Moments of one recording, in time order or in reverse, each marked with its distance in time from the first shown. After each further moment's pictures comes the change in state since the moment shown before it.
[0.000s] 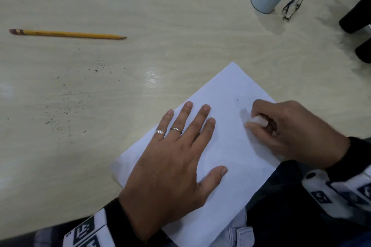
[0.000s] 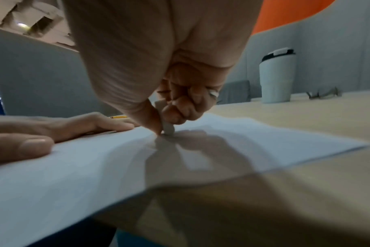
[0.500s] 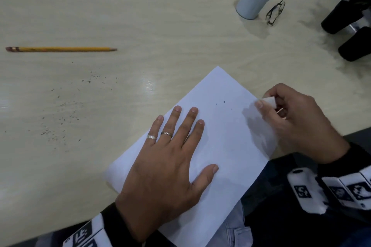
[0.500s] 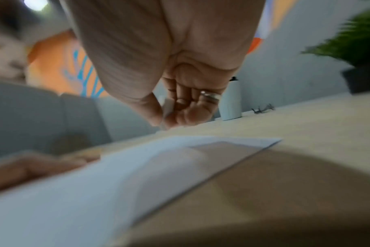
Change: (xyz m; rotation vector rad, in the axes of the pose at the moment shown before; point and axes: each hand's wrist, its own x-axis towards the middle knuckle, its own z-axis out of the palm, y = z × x) left_hand -0.001 0.002 0.002 -0.016 -0.004 -0.025; right_hand -0.016 -0.001 -0.010 0.197 0.299 0.336
